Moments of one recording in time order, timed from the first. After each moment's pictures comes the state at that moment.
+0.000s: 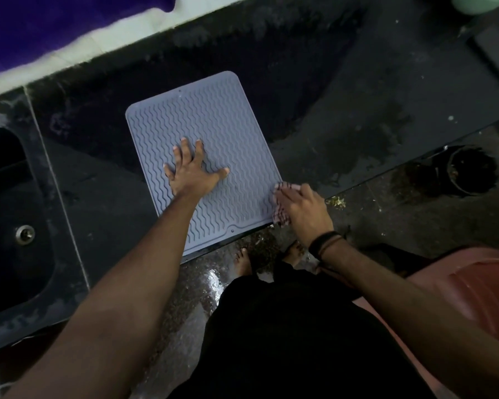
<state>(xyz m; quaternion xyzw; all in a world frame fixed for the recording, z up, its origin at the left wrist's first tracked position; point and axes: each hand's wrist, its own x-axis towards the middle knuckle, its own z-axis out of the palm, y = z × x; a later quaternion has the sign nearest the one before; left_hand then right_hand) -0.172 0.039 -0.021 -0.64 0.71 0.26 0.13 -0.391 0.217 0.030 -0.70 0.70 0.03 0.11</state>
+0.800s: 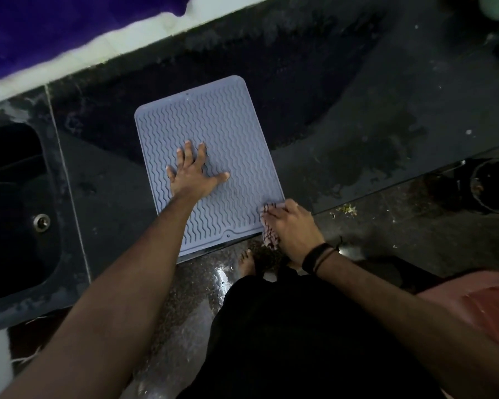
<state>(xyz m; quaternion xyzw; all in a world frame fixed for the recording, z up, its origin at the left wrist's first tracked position) -0.173 0.037 -0.022 -0.65 0.70 0.27 0.13 -0.390 0.217 0.039 -0.77 0.60 0.04 0.19</state>
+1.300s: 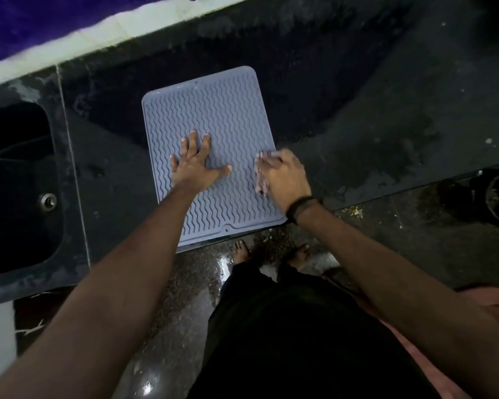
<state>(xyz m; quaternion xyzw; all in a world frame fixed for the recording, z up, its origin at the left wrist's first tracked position) -0.170 0.036 -0.023 -0.65 0.70 0.27 0.13 -0.398 0.125 0.017 -0.76 0.64 0.01 0.15</state>
